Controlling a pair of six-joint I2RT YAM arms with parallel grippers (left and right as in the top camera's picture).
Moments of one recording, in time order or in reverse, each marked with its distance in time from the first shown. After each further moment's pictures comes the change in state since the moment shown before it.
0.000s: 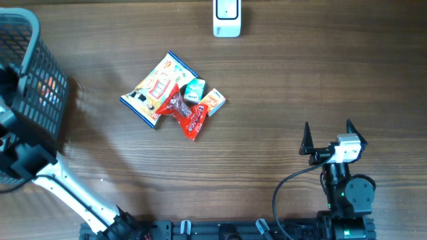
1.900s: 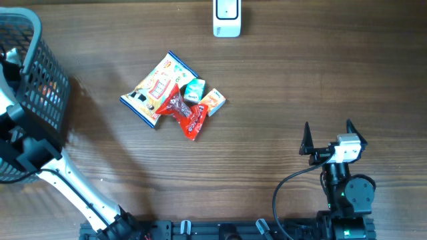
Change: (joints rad) left arm -0.061 0.061 0.002 0.013 0.018 0.240; right arm 0.000 0.000 0.000 0.000 0.000 0.000
